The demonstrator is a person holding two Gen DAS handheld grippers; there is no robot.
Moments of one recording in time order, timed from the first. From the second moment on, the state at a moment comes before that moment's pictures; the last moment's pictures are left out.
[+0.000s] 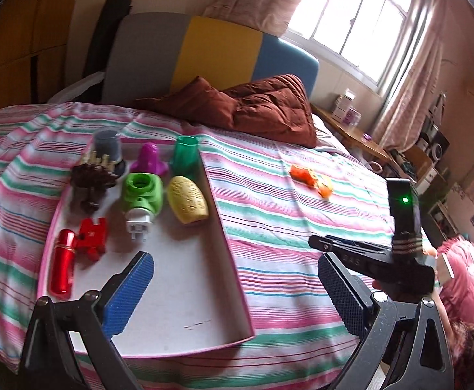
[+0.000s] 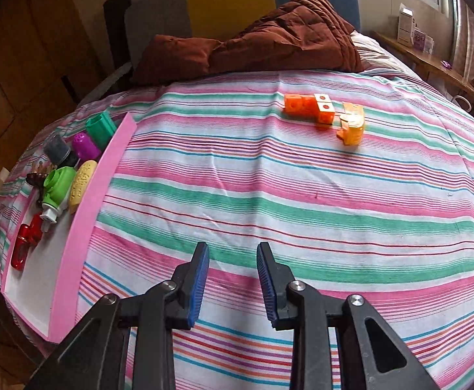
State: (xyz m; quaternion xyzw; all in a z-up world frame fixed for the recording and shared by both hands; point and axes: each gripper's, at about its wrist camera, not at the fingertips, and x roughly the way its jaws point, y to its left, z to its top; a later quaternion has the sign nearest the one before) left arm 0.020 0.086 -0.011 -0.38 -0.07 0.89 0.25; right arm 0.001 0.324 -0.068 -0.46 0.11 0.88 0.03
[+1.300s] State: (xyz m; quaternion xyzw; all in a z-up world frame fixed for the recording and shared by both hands) left arm 0.018 0.159 -0.004 -0.39 0.00 0.87 0.29; right arm -0.100 0.499 -0.089 -0.40 0.29 0.87 0.08
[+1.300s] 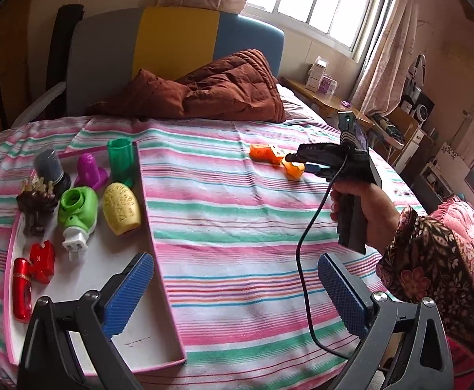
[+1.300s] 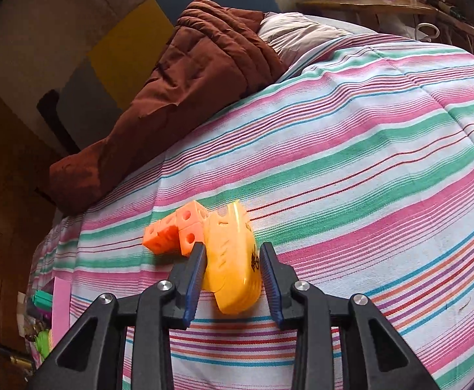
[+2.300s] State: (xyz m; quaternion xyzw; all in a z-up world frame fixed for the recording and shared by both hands) left arm -0.138 0.344 -0.029 -0.39 0.15 0.85 0.31; right arm -0.015 0.513 -0.093 -0.34 0.26 0.90 0.13
